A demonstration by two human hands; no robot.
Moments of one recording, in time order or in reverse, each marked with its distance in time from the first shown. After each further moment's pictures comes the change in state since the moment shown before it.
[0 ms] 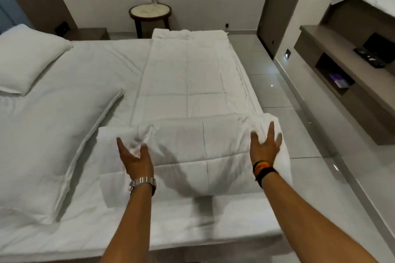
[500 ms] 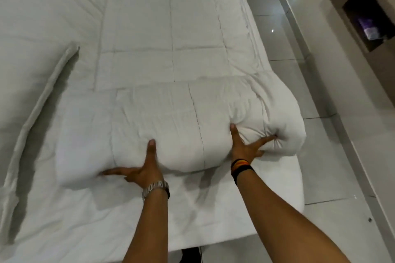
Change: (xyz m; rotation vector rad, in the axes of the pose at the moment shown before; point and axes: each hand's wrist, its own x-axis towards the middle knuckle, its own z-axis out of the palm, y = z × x) left_hand 0.040 -0.118 0.119 -0.031 0.206 -0.423; right_hand 0.049 0.105 0.150 0.214 0.154 0.582
